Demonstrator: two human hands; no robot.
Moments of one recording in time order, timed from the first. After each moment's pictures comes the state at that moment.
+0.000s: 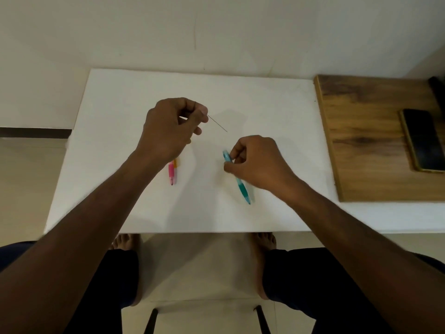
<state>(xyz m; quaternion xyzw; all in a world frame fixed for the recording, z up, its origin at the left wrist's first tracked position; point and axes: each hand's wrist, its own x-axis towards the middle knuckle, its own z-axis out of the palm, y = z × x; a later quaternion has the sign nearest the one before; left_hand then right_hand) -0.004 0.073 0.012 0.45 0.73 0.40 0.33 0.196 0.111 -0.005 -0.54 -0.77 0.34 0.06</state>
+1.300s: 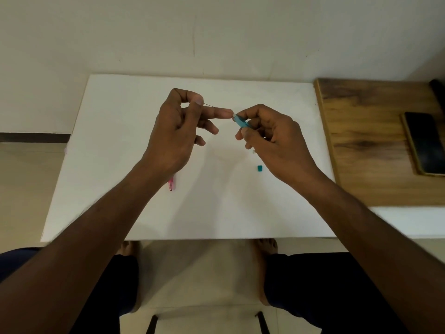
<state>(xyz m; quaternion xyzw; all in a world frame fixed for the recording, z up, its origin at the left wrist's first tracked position) 0.018 0.068 0.023 0.45 0.62 0.52 0.38 0.214 0.130 0.021 -0.46 -0.73 0.43 0.26</state>
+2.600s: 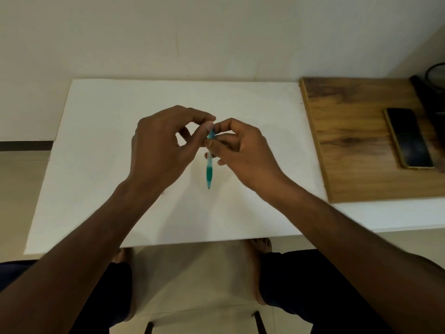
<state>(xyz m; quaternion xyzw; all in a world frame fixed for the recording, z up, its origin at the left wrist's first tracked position) 0.022 0.061 0.012 0.62 0.66 0.41 0.10 0.193 0.112 0.011 -0.47 -0.64 0.55 0.26</state>
